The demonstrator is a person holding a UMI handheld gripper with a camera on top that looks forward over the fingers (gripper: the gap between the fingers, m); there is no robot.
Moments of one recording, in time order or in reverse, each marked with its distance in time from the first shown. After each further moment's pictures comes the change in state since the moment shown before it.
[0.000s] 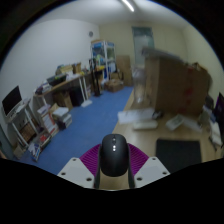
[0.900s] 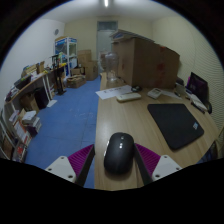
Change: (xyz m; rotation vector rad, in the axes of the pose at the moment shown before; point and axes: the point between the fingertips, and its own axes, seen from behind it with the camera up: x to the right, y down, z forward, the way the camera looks) arm -0.013 0.103 0.036 -0.045 0.411 0.183
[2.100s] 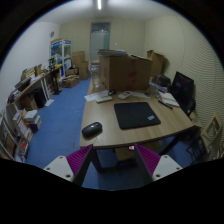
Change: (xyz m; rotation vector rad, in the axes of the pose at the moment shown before) arm 0.106 0.009 -0.252 -0.034 0.060 0.018
